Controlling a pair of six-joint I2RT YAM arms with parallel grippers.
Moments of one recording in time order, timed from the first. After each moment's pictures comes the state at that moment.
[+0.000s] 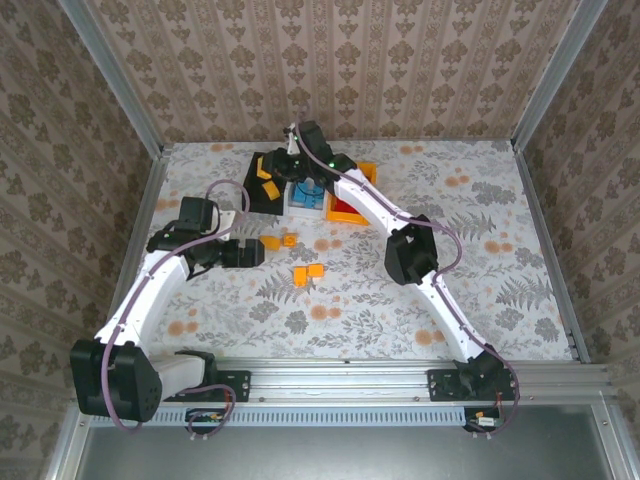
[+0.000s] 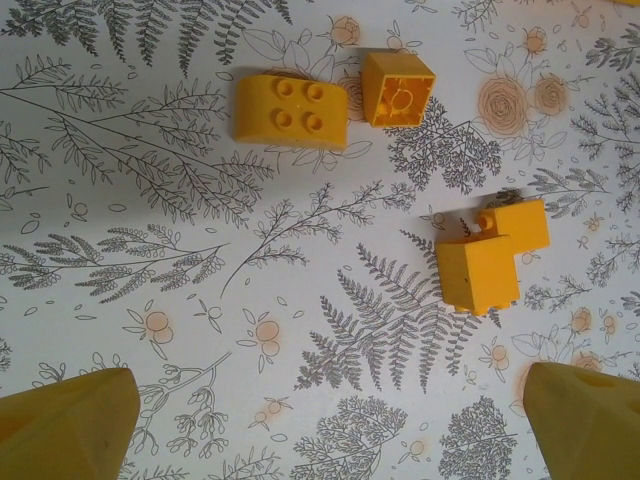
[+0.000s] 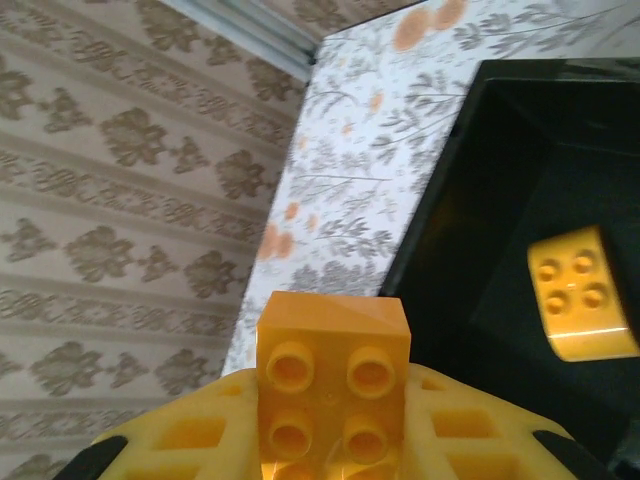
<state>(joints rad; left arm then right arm) -0.19 1.17 0.92 -0.81 0.29 -0.09 0.59 2.66 2.63 -0.45 -0.37 0.78</state>
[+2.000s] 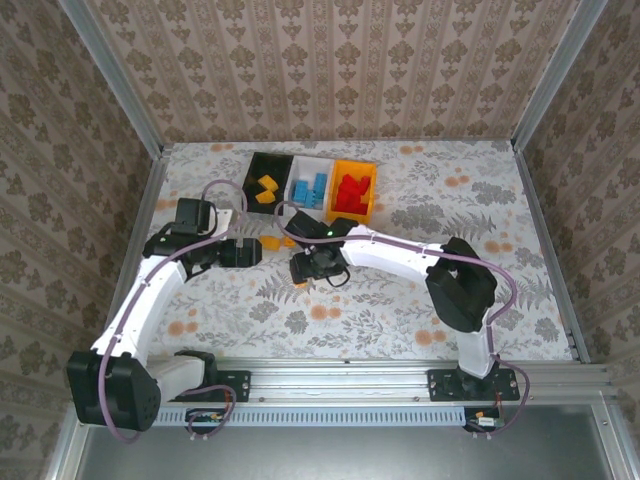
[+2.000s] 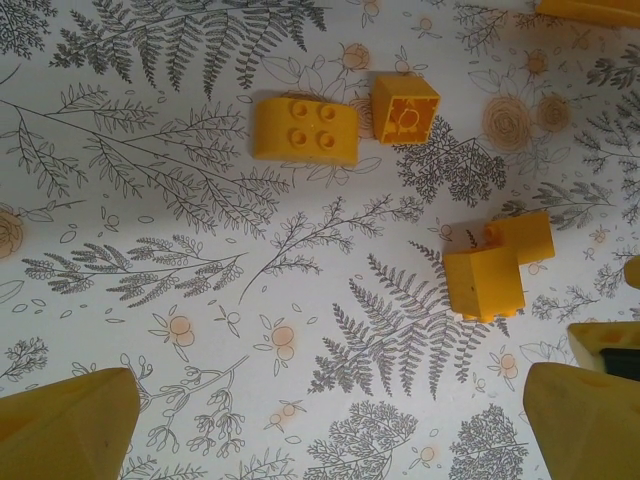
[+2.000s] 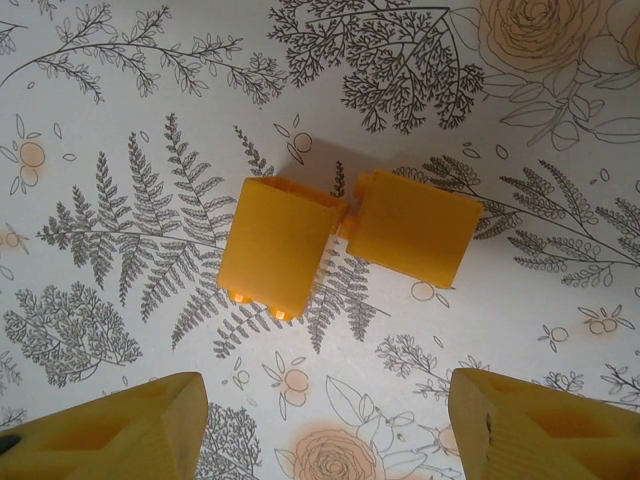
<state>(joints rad) -0.19 1.13 0.92 -0.81 0.26 -0.09 0.90 1.96 1.54 -0.79 0.03 0.63</state>
